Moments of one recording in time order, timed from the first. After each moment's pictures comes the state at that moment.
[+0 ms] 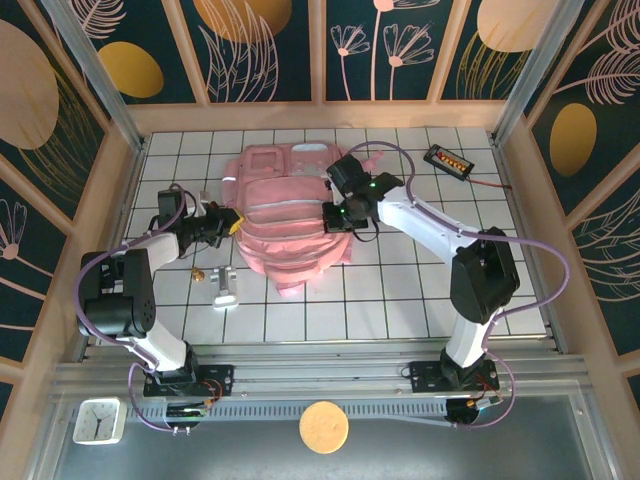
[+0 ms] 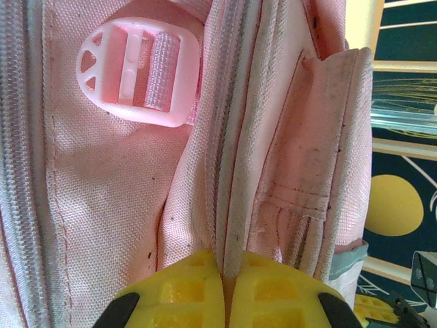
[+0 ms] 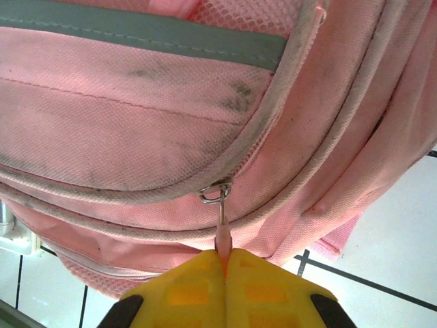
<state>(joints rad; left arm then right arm) 0.07 1.62 0.78 0.09 0.83 -0.95 0.68 1.78 1.49 -0.81 -0.16 0.44</state>
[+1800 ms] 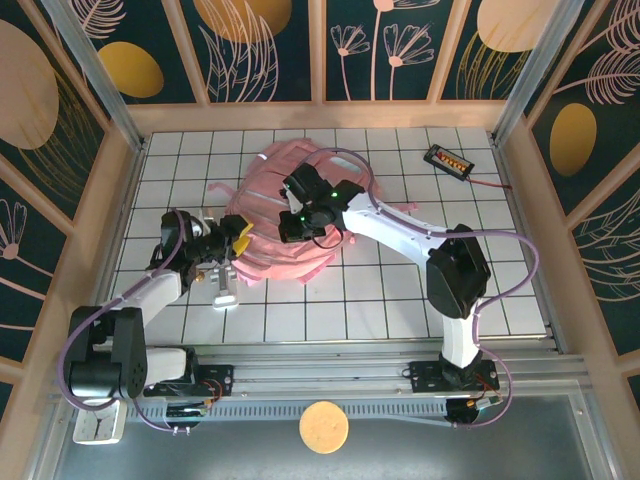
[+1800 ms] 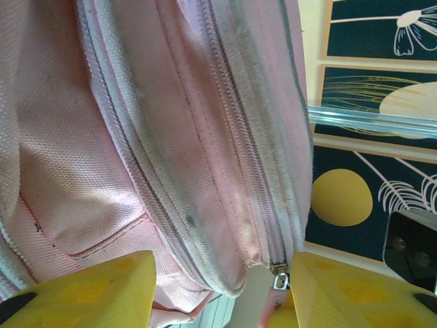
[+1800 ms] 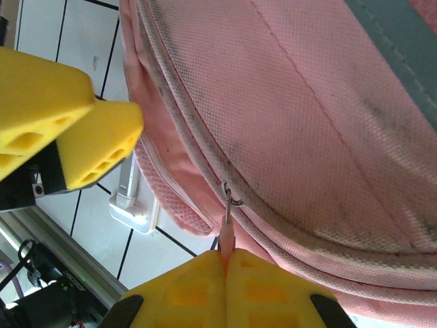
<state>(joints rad) -0.05 1.29 0.49 0.28 0.75 -1.24 0.86 1.91 1.67 -0.75 -0.28 0.55</state>
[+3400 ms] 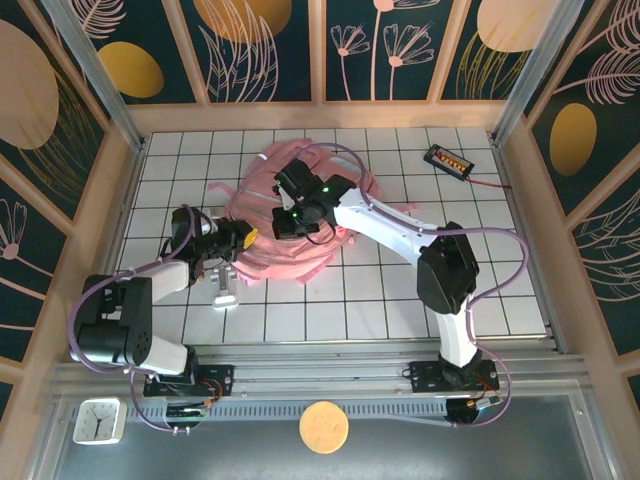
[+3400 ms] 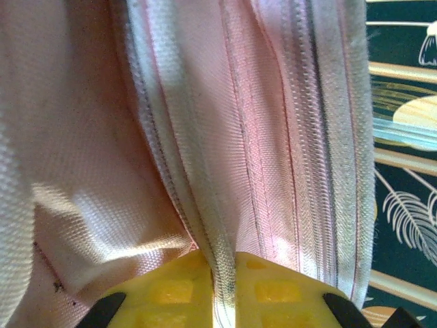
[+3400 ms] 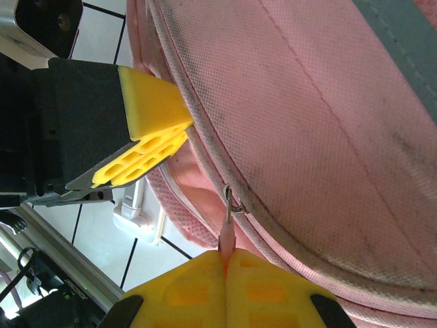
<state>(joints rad) -0.07 1.46 0.53 0.38 0.75 -1.29 0.88 1.98 1.78 -0.81 -0.26 0.55</state>
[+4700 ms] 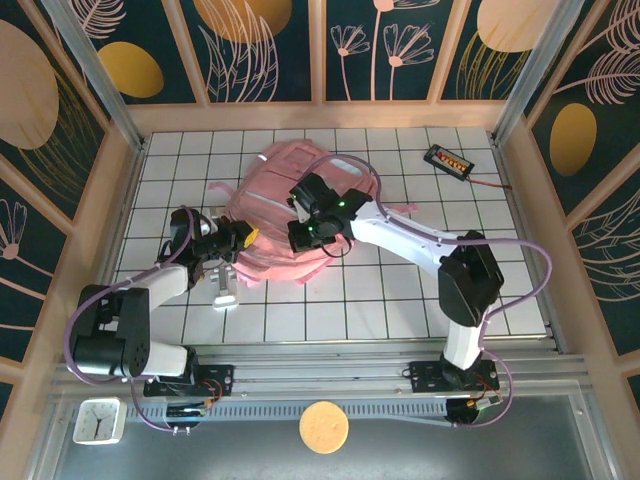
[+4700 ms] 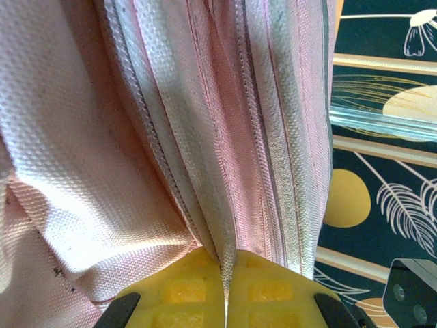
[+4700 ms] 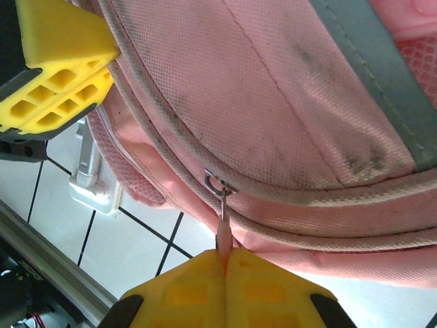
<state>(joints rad) -0.09 1.39 0.51 0.37 0.74 -1.30 0.87 1.82 1.53 -0.74 -0.20 0.50</state>
